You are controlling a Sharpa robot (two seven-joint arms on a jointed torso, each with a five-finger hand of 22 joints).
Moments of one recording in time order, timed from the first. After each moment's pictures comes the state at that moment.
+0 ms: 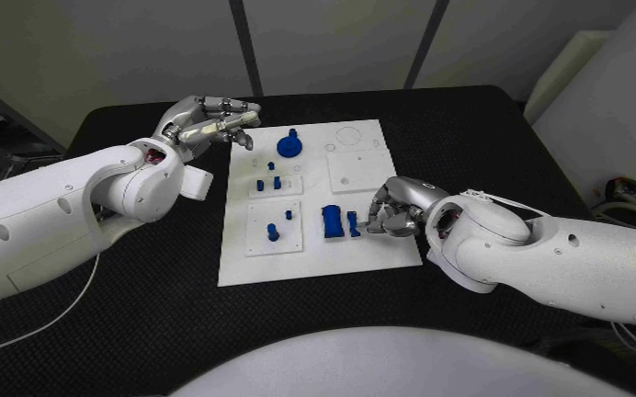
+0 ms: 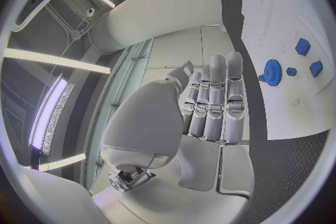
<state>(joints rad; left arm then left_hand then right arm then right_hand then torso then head) 1.10 -0.87 0.06 1.47 -0.22 -0.19 0.29 1.42 -0.05 0.28 0.01 0.11 0.97 0.19 0.15 0.08 1.04 0.12 0.28 0.17 1.13 0.04 0.83 0.48 0.19 1.16 0.14 0.22 1.09 0.93 -0.99 0.00 1.89 -1.50 -0.36 -0.58 1.23 -0.10 -0.01 0.24 0.23 1.07 0.05 0.38 0.48 1.43 -0.03 1.27 1.31 1.47 -0.08 1.52 1.31 0.13 1.32 0.03 1.08 0.91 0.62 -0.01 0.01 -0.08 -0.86</state>
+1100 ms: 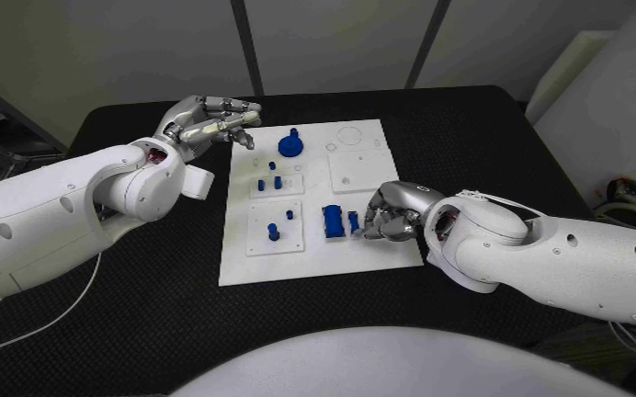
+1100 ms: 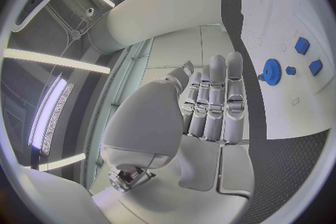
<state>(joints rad) 1.10 -0.87 0.06 1.46 -0.22 -0.19 0.29 1.42 -0.05 0.28 0.01 0.11 0.97 0.19 0.15 0.07 1.04 0.12 0.28 0.17 1.13 0.04 0.83 0.48 0.19 1.16 0.14 0.22 1.09 0.93 -0.98 0.00 1.88 -1.50 -0.30 -0.51 1.23 -0.07 -0.04 0.26 0.23 1.07 0.05 0.38 0.49 1.43 -0.03 1.27 1.31 1.47 -0.08 1.52 1.31 0.13 1.32 0.03 1.08 0.92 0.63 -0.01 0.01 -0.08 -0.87</state>
